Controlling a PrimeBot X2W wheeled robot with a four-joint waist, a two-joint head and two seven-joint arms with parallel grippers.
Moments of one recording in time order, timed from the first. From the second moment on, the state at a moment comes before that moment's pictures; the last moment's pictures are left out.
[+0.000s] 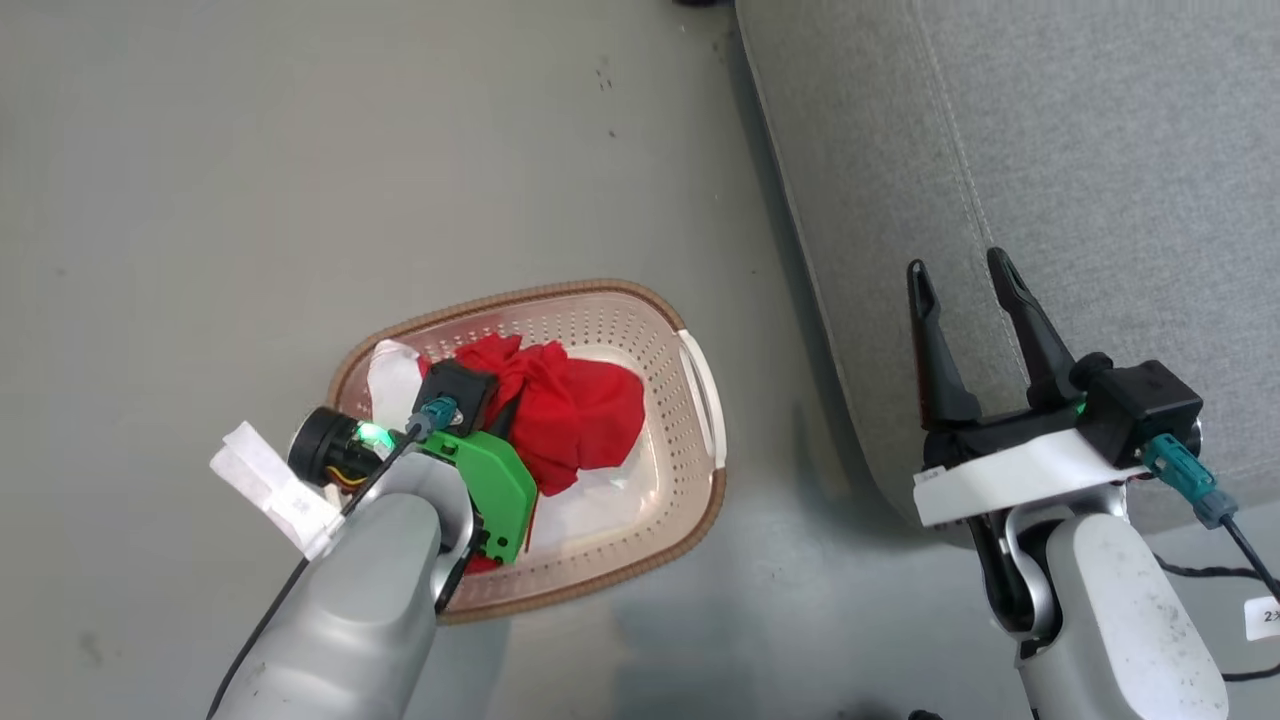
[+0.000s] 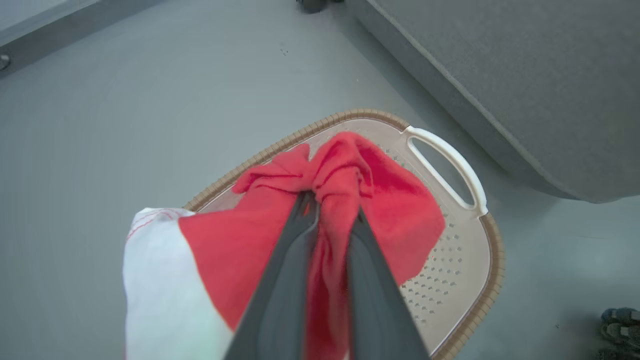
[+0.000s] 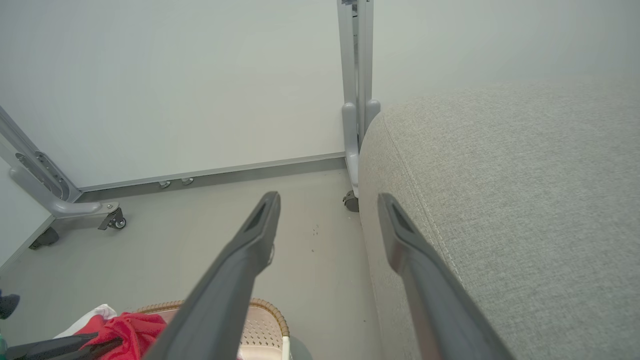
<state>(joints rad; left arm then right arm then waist) -0.72 0.05 -0.62 1.09 -0.31 -0.12 -0.21 -0.26 -0.05 0.09 0.11 0.19 0.13 -0.24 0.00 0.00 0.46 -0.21</state>
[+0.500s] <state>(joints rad) -0.61 0.06 -0.54 0.62 -0.36 -0.07 -0.26 -0.15 -0.05 0.08 0.05 0.17 0.13 -0.17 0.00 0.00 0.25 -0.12</state>
